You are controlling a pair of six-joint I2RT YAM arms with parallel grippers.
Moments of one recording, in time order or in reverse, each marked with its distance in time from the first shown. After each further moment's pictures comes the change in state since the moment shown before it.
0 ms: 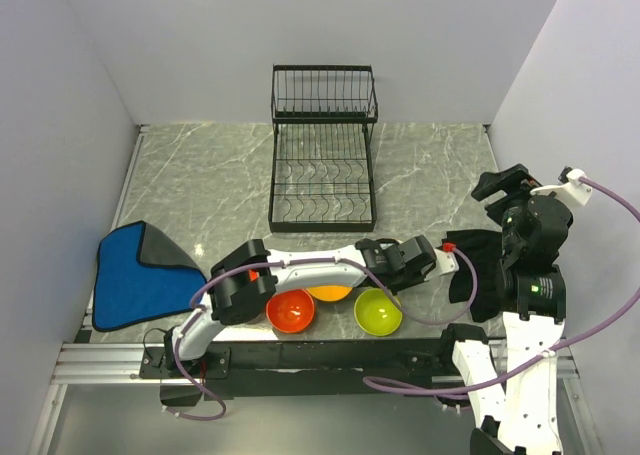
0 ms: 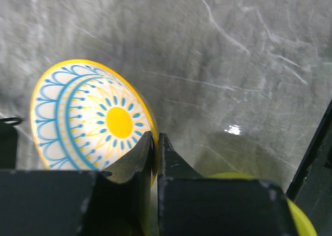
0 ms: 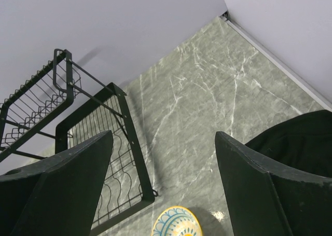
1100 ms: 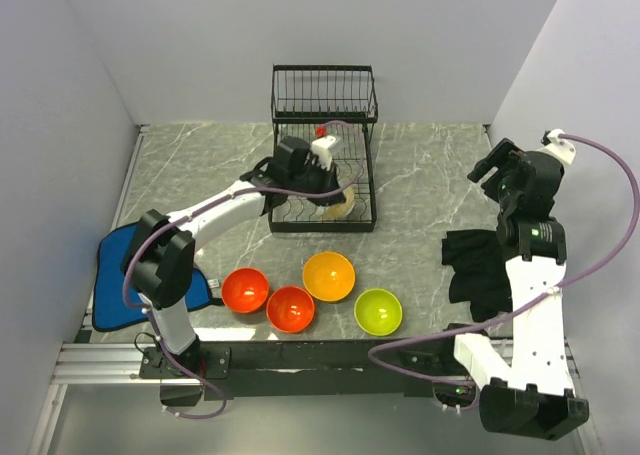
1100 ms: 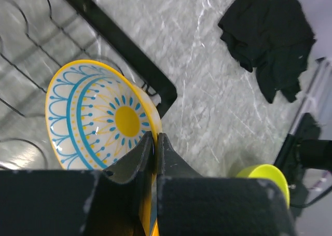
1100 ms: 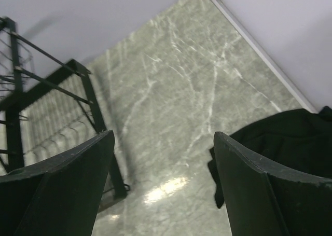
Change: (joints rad) left arm 0.618 -0.388 -0.340 0.295 0.539 -0.351; right arm -0.005 0.262 0.145 -0.052 -0.008 -0.108
